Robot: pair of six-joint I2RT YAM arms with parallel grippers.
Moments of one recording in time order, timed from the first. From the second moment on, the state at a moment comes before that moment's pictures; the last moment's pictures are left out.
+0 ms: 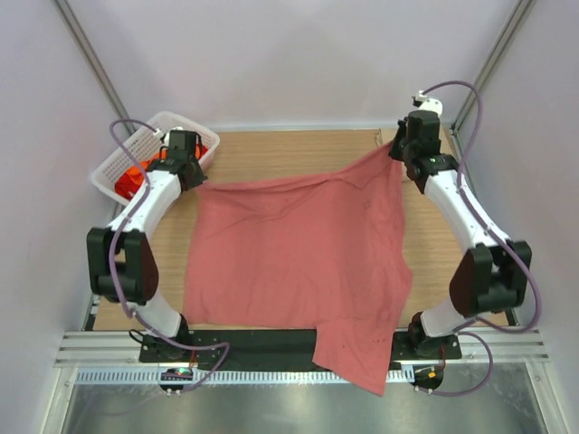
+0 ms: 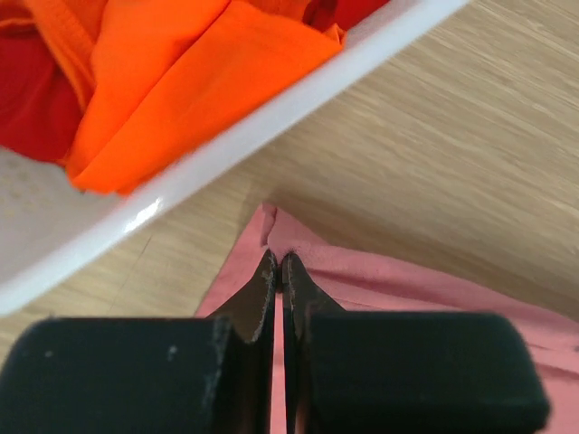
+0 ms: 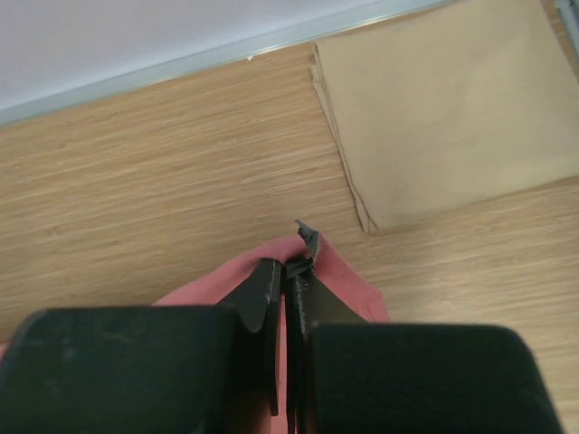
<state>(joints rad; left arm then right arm) -0.12 1.61 1.33 -0.54 -0.30 -0.45 0.13 1.49 1.32 -0.25 0.20 0.29</state>
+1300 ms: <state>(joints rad) -0.07 1.92 1.64 -0.97 -0.25 -0.36 0.11 1.59 1.56 -1.07 0.02 0.39</state>
